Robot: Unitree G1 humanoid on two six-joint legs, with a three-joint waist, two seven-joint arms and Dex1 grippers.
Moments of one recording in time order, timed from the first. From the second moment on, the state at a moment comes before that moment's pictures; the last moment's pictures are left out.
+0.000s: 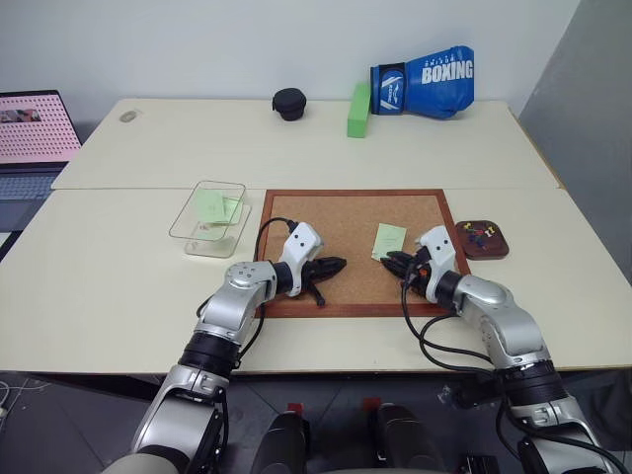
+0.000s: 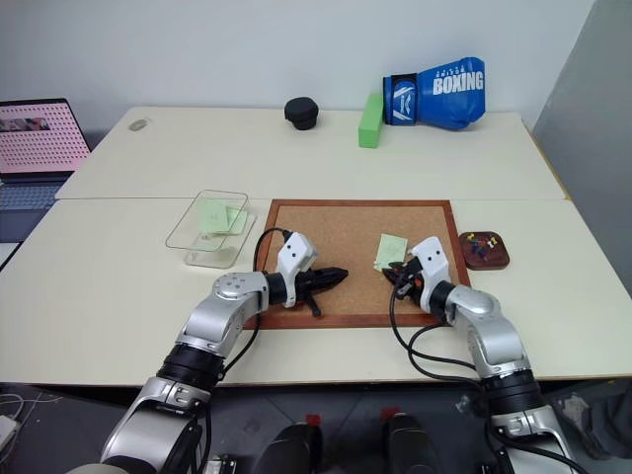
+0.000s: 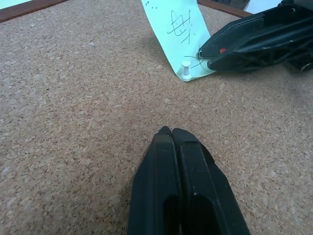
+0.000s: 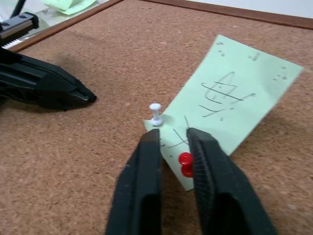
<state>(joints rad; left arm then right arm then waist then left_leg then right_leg) -0.54 0.31 -0.19 0.32 -0.16 0.32 -0.87 -0.36 -0.35 0.09 0.08 0.24 0.40 0.61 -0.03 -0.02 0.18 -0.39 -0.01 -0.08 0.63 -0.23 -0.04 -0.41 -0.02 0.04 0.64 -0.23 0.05</state>
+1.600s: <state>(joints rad) -0.54 0.29 -0.19 0.32 -0.15 0.32 -0.86 -0.40 -0.34 -0.22 0.18 0.17 0.38 0.16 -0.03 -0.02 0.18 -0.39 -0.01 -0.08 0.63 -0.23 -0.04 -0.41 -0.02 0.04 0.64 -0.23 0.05</state>
